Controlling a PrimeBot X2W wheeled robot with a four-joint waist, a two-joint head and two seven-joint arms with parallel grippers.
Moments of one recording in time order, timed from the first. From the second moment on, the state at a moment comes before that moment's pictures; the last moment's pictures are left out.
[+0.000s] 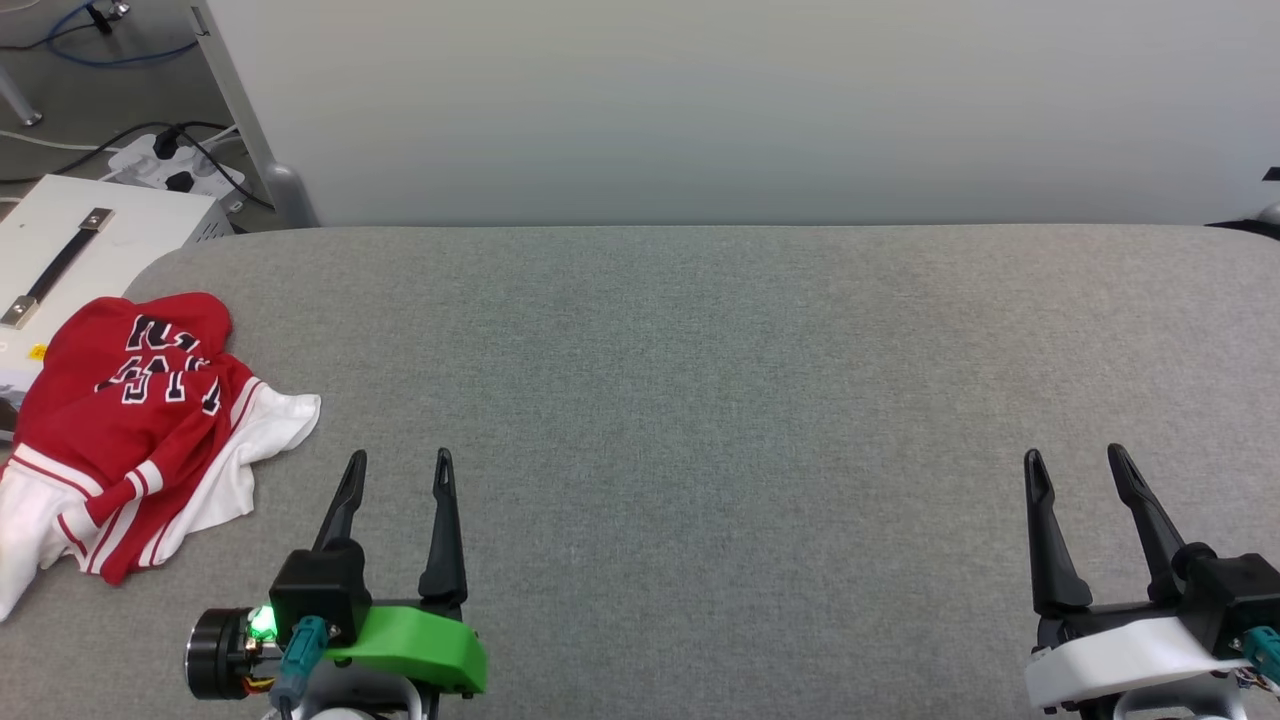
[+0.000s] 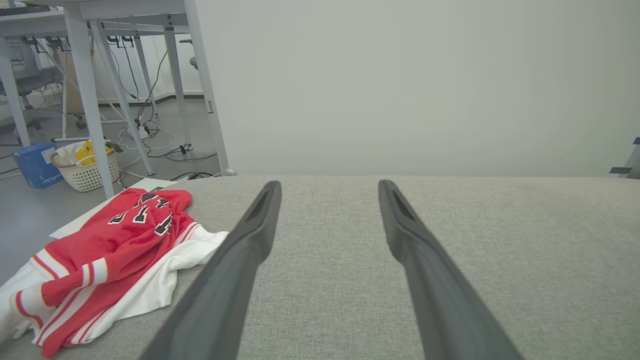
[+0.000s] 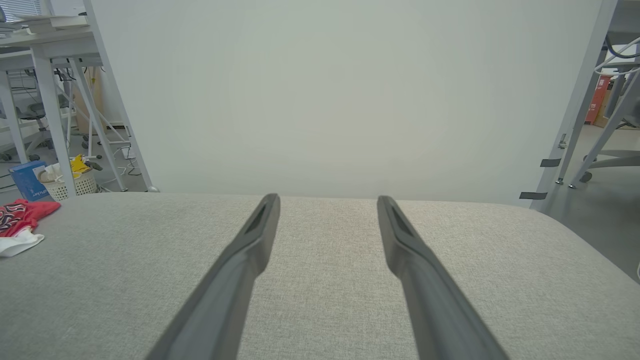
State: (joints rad) left arm 0.02 0.06 -0.07 0.02 -0.07 0.04 -0.20; right arm 0.09 -0.05 -0.04 -0.08 0.11 0.13 -0.20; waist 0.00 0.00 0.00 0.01
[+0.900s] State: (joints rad) left arm 0.04 0.06 -0.09 0.04 -0.10 0.05 -0.26; right arm 0.12 -0.05 -0.04 -0.08 0.15 0.13 -0.25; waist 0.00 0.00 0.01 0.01
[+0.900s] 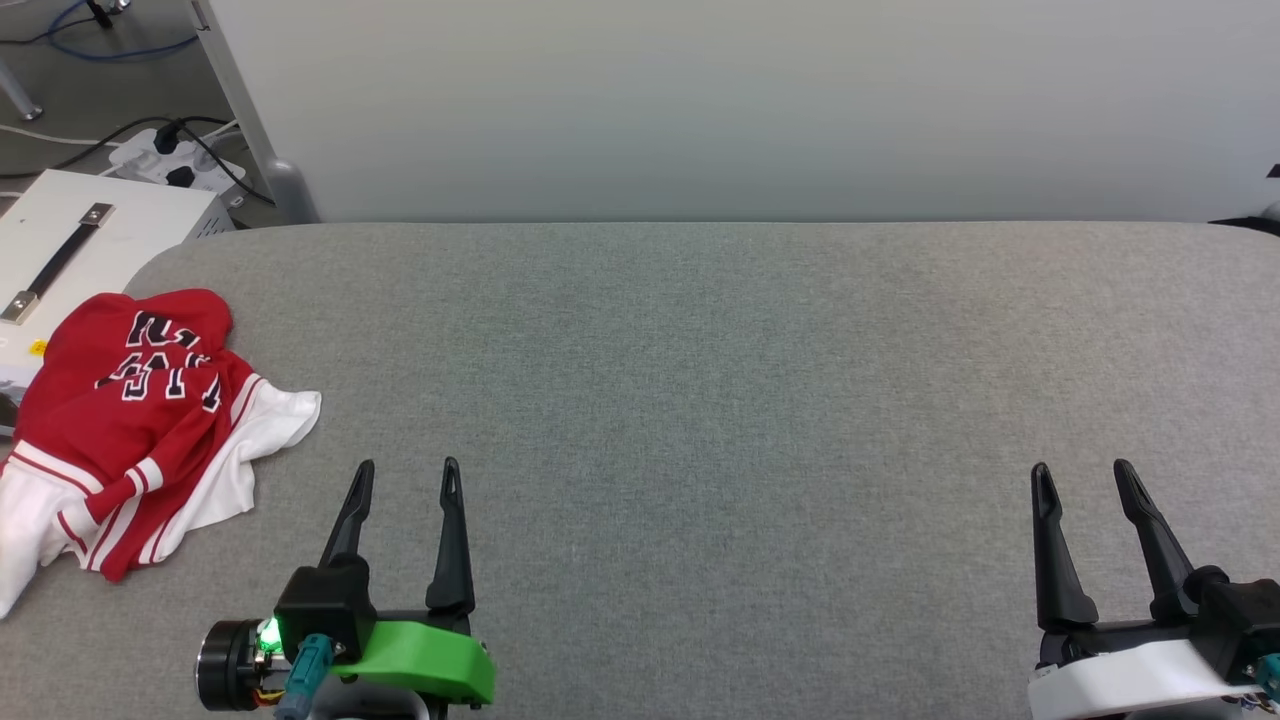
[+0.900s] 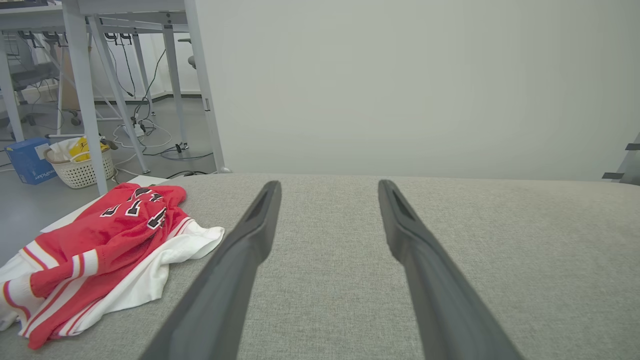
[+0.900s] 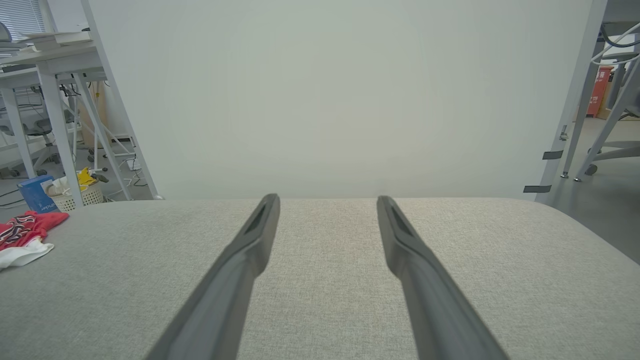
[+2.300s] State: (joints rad) left arm 0.03 0.05 -0.05 0.05 -0.10 0.07 -0.26; right arm 0.12 -0.05 -0.02 -0.07 0.13 0.13 -0.26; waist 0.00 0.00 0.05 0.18
